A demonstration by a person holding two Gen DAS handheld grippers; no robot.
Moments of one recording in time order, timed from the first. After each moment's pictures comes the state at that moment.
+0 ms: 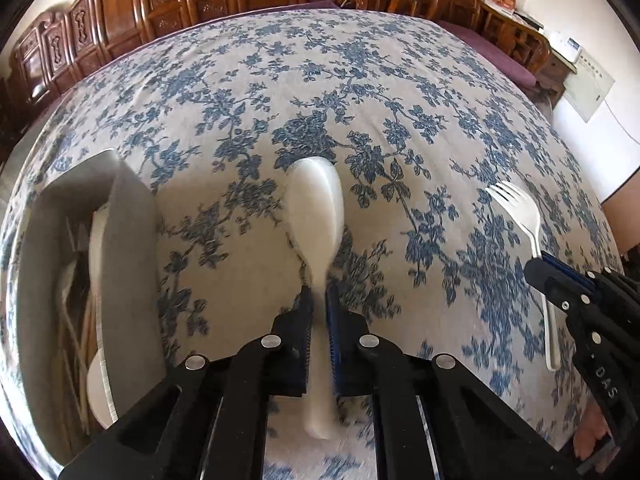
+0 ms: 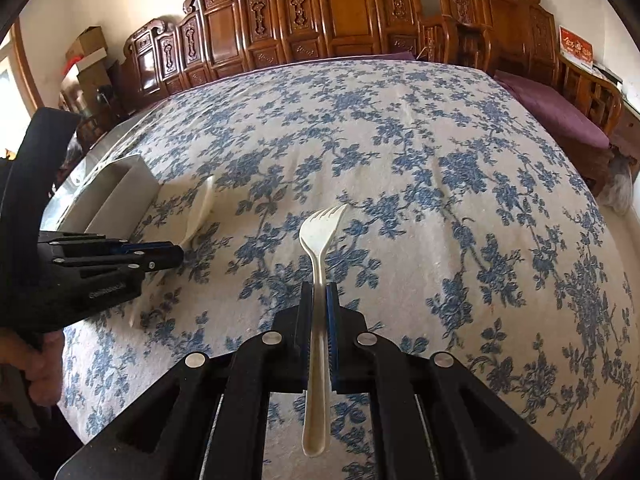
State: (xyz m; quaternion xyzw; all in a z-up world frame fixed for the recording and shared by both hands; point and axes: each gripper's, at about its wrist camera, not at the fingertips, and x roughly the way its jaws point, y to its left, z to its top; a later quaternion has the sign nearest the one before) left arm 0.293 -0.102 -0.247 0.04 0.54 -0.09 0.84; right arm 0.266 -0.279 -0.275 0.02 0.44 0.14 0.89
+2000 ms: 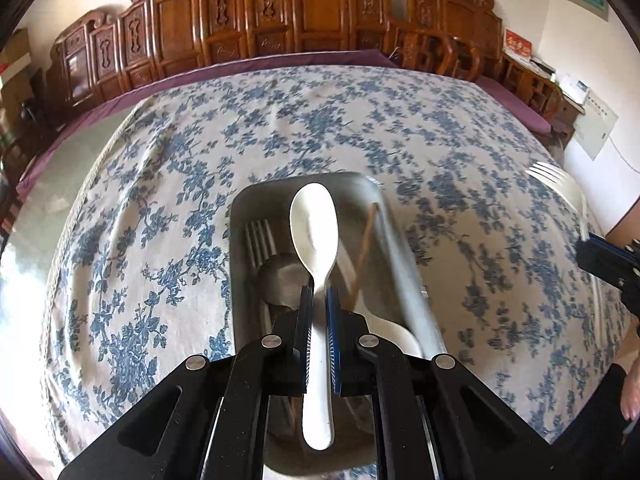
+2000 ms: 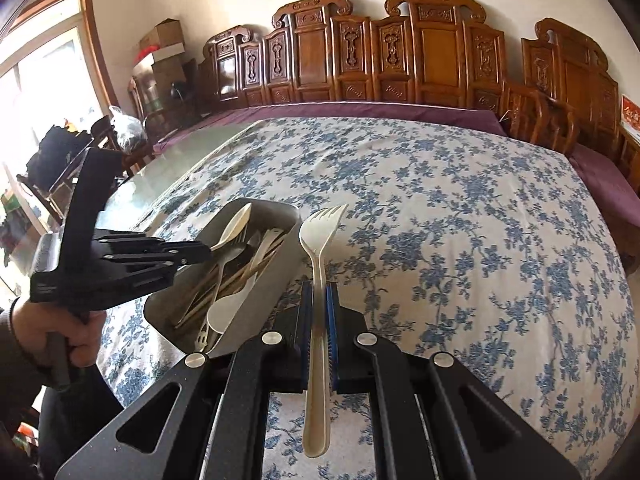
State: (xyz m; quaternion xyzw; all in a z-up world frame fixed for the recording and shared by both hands) left arm 0.271 0.061 -0.199 0.02 0.47 -0.06 0.88; right arm 0.249 -0.149 -0.185 -0.01 0.38 0.25 0.89
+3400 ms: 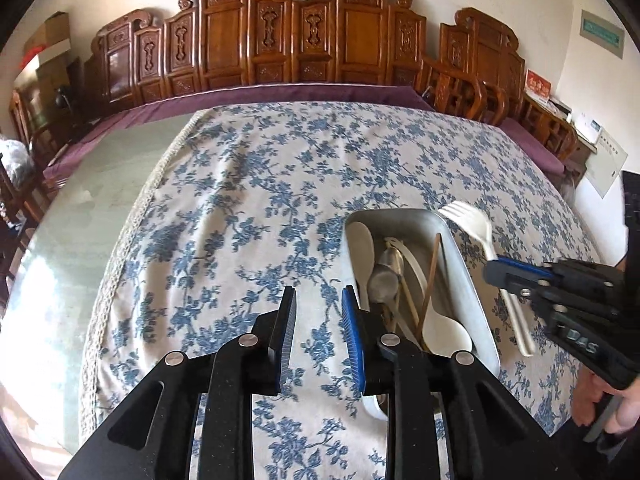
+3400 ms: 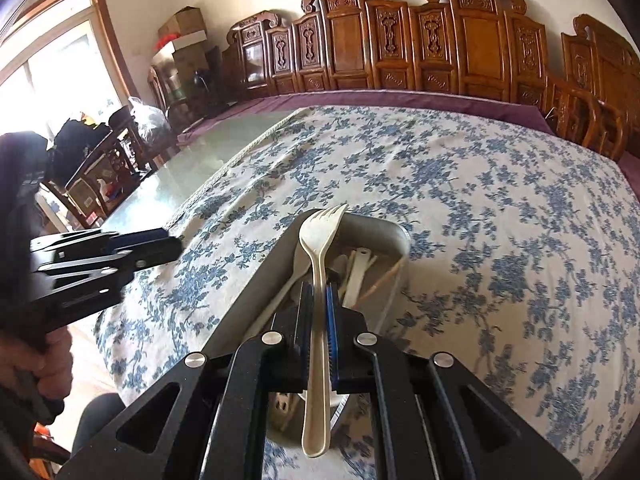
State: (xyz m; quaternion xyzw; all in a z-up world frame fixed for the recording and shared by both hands) left arm 0.232 0.146 -0.150 -0.01 0.43 -0.02 0.90; right arm 0.278 -0.038 -0.195 -0.01 0.41 0.29 0.87
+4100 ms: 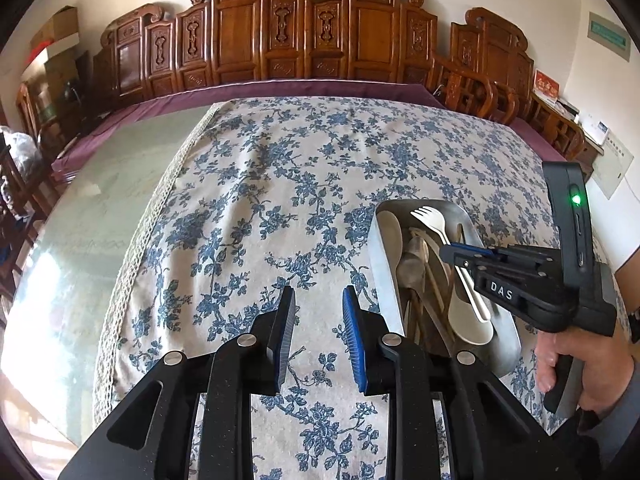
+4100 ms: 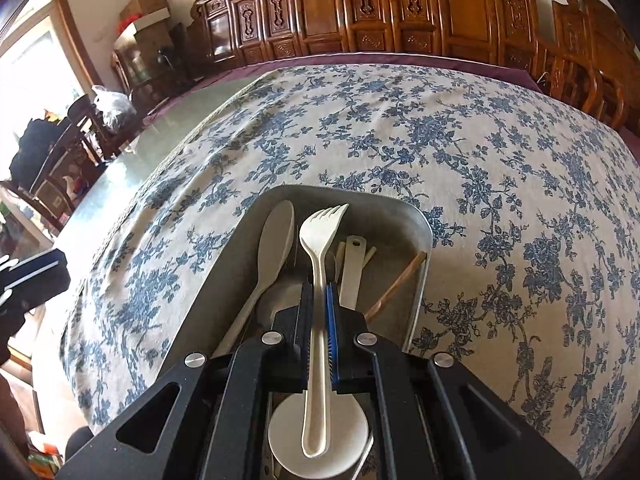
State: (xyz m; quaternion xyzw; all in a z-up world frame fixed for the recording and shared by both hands) left arm 0.222 0.170 -0.155 -0.01 0.43 -0.01 0.90; right arm 0.330 -0.002 -0.249 0.00 0.46 0.24 0.85
